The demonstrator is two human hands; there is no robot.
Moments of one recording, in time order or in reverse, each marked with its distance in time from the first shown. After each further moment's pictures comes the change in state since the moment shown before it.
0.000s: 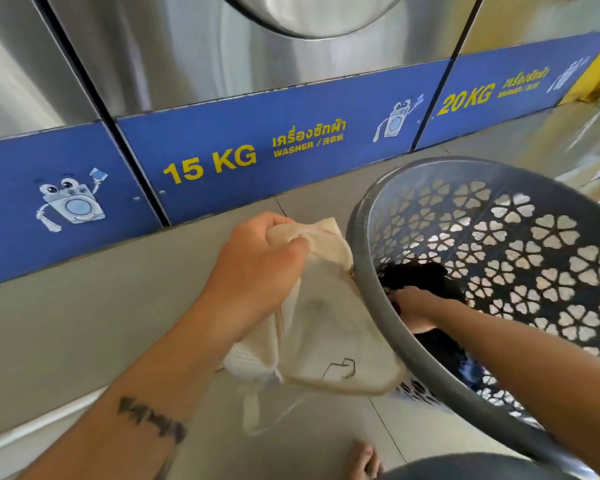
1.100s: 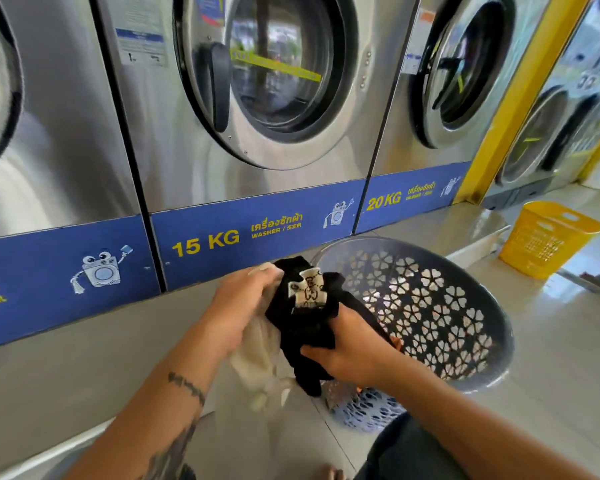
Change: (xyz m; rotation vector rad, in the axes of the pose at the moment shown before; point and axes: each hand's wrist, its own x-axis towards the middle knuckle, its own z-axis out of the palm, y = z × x) left_hand -0.081 0.029 -0.036 -0.489 -0.072 -0.046; right_hand -0.318 -0.151 -0.067 0.519 0.729 -0.558
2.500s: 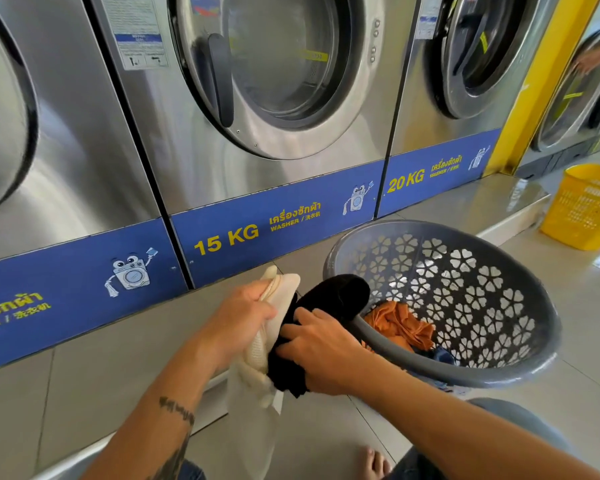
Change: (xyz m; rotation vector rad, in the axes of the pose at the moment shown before) left_hand -0.010 -0.015 -0.035 0.462 -0.210 0.121; right_hand 0.034 -0.002 0.070 -0.738 -0.215 -0.437
